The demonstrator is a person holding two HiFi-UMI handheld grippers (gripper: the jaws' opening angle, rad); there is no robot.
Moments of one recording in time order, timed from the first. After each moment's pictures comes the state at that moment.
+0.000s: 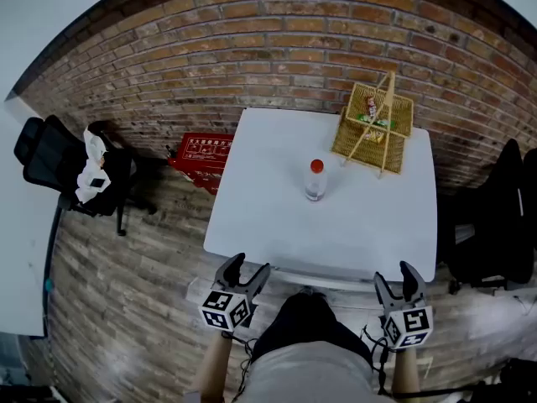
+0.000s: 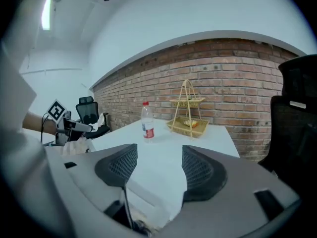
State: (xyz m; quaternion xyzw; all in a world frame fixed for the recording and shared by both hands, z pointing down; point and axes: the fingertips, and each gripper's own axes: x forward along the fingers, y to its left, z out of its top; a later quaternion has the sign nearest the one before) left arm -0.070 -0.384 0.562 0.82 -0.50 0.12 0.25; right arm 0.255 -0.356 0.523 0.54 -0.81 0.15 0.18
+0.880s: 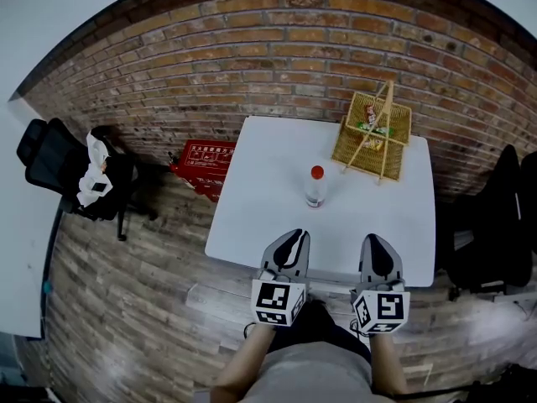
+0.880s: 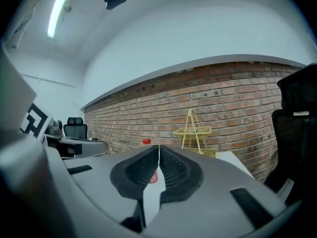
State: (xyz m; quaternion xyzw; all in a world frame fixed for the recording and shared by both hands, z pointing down) left arm 0.044 -0.445 0.455 0.84 -0.52 0.05 0.11; right arm 0.188 -0.430 0.443 0.60 -0.79 0.08 0.05
